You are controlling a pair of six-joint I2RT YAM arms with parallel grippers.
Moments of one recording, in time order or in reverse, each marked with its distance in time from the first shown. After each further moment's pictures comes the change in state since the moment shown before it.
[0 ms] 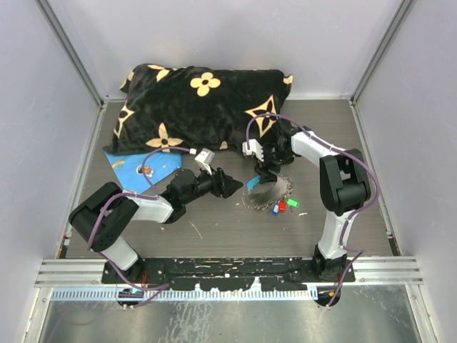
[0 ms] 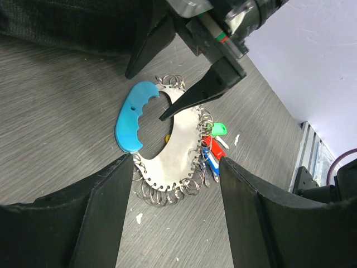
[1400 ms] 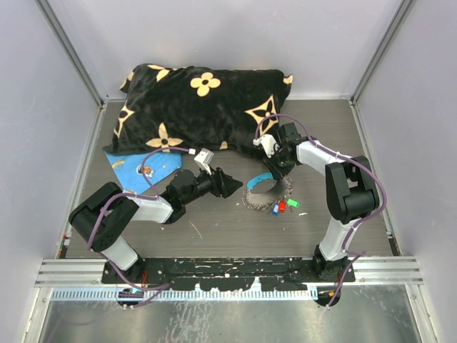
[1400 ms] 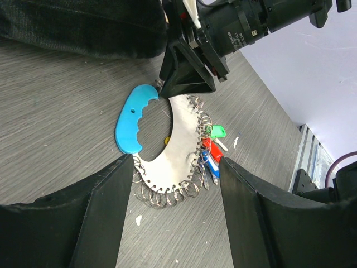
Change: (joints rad) left arm 0.000 0.000 -0.008 0.021 -0.007 -0.006; right arm -0.010 -0.117 -0.174 0.228 0.418 0.622
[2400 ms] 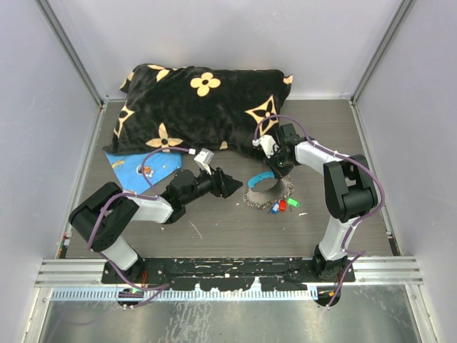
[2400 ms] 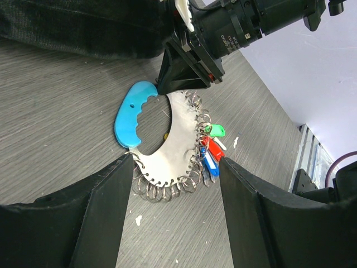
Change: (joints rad) left arm 0.000 0.001 0.000 0.001 0.000 0.000; right arm 0.008 0.025 0.000 0.013 0.042 0.014
